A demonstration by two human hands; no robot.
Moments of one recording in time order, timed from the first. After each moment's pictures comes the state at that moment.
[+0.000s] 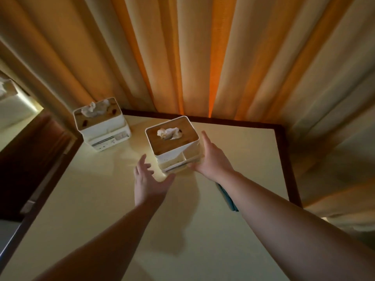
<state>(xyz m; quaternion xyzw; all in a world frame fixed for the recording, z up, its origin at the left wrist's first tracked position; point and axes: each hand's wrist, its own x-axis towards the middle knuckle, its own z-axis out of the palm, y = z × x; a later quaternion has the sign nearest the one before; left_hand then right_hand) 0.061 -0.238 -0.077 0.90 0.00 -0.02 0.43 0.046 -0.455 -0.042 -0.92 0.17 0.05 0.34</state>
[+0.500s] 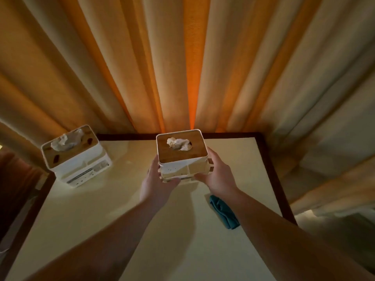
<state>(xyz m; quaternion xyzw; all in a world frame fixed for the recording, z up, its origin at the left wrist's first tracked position) 0.125 -0.299 -0.060 0.84 -0.15 -0.13 0.51 0.033 -0.486 -0.038 -0.84 0.25 -0.08 0.47</state>
